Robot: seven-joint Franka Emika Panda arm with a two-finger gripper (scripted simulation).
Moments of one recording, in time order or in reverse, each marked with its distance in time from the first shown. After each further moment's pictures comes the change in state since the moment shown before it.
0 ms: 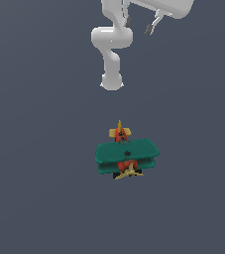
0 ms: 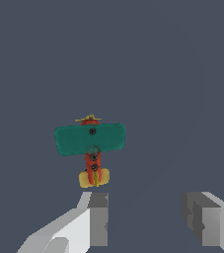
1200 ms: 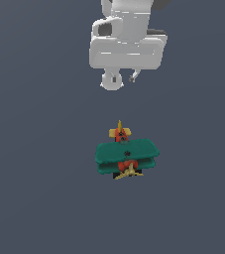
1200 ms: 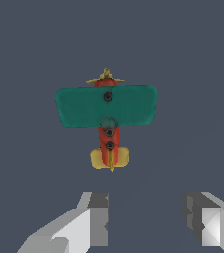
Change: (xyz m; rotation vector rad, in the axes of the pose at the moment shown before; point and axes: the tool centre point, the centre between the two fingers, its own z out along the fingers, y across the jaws) arm -0.034 -0.004 0.132 0.201 -0.220 -0.041
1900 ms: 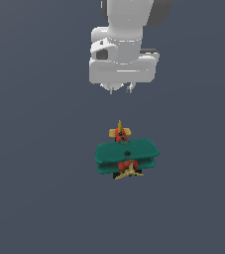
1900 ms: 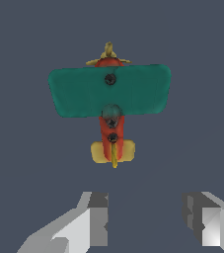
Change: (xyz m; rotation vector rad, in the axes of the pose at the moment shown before) arm -0.008 0.002 0.044 0.041 -0.072 -0.010
